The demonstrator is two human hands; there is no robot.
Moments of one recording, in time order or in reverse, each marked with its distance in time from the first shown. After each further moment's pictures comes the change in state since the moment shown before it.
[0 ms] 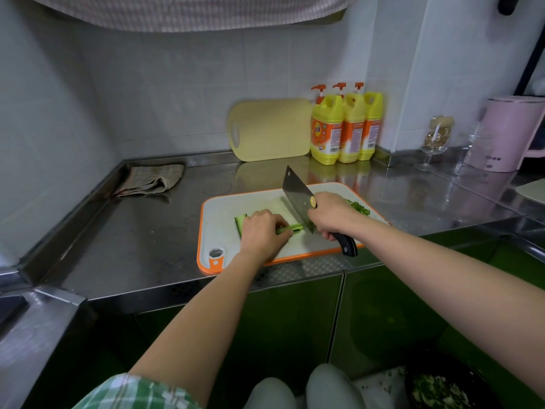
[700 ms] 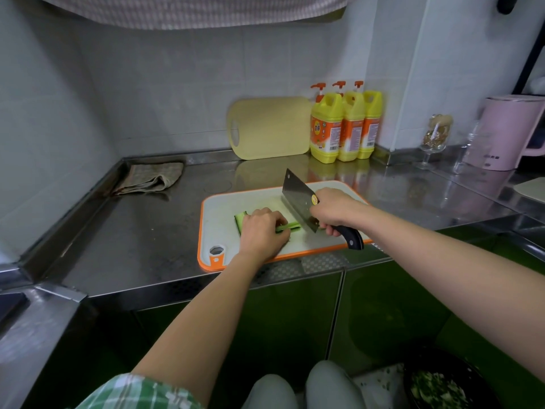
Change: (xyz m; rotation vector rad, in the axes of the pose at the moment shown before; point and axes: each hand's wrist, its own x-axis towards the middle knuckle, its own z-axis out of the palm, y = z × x) left_hand -0.006 0.001 0.000 -0.027 0.036 0.008; right_hand -0.003 -0.002 -0.009 -0.009 -0.075 0.032
